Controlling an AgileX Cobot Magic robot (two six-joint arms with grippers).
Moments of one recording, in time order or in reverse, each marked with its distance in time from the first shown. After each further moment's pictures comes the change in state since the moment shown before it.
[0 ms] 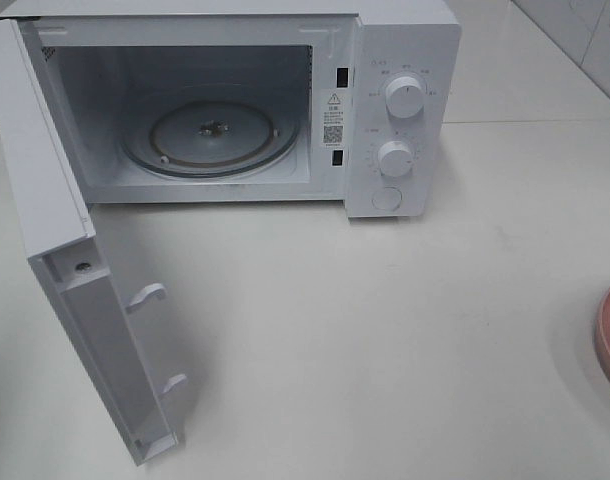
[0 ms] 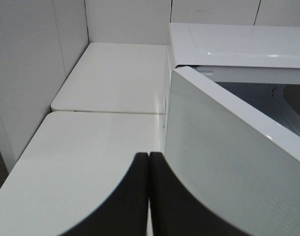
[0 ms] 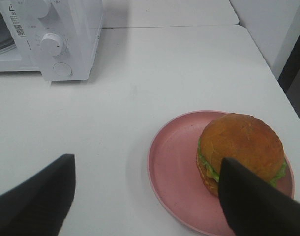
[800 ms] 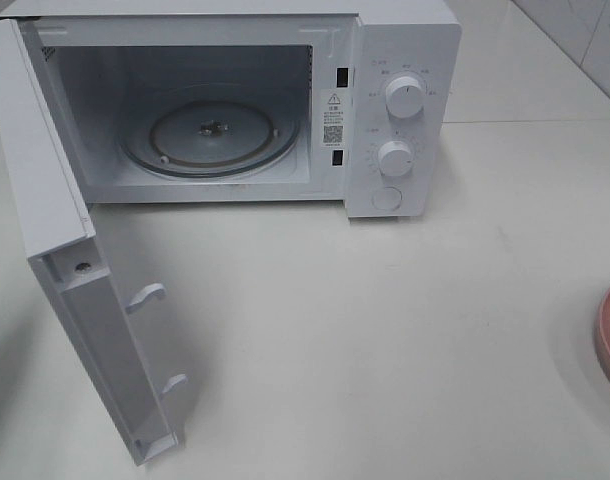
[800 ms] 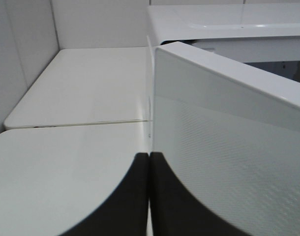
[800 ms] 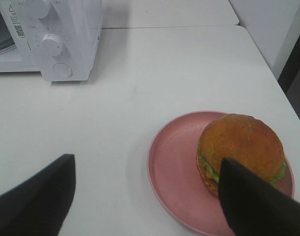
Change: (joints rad) left arm 0.000 0.712 0.270 0.210 -1.055 -0.113; right arm 0.000 0.000 0.000 0.000 -0.001 0.000
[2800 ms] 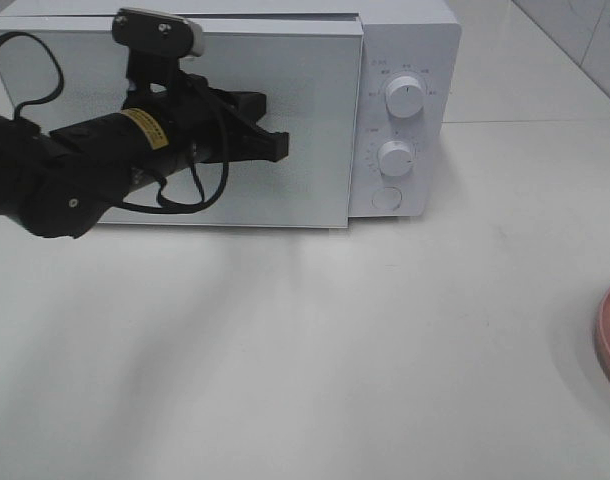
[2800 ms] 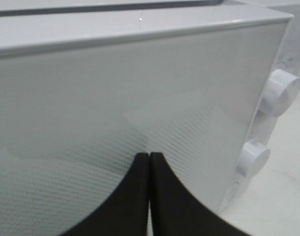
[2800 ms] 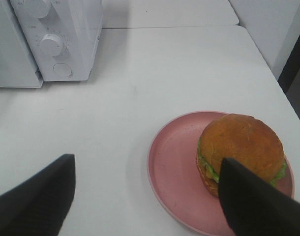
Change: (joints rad) left arm -0.585 0.894 -0.726 -0.131 -0.117 0.024; right arm 0.000 0.000 0.000 0.000 0.000 0.000
